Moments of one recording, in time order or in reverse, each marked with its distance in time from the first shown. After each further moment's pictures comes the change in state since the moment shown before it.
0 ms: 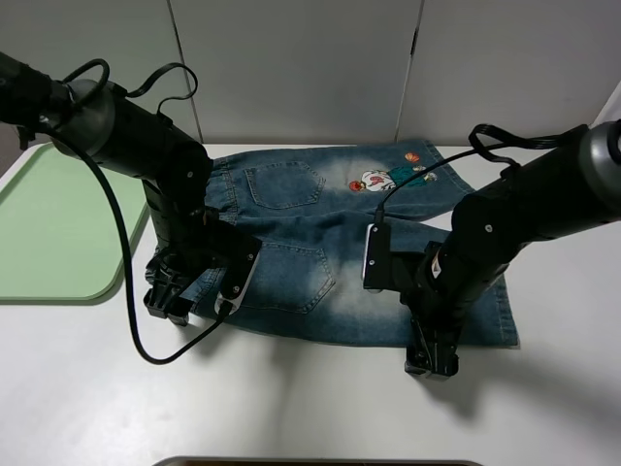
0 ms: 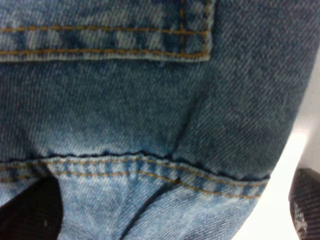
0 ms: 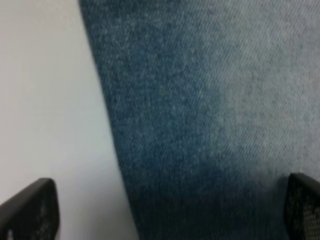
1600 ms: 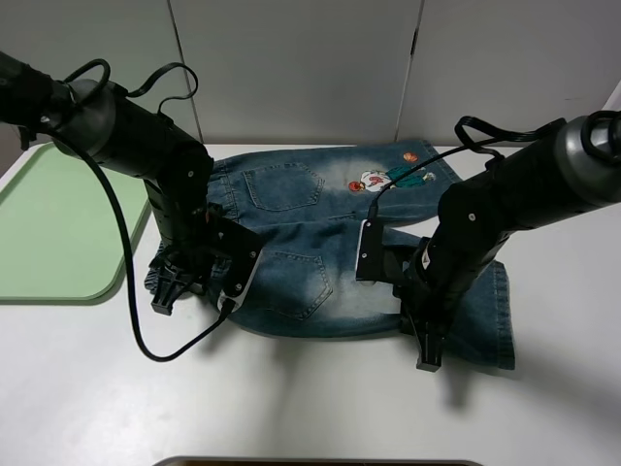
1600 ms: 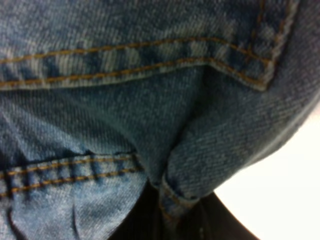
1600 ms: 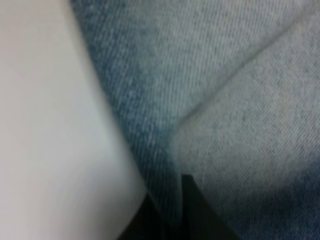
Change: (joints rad) left arm 0.000 0.001 0.000 0.005 -0.029 0.010; right arm -0.008 0.065 -0.073 0.028 0.056 -0.026
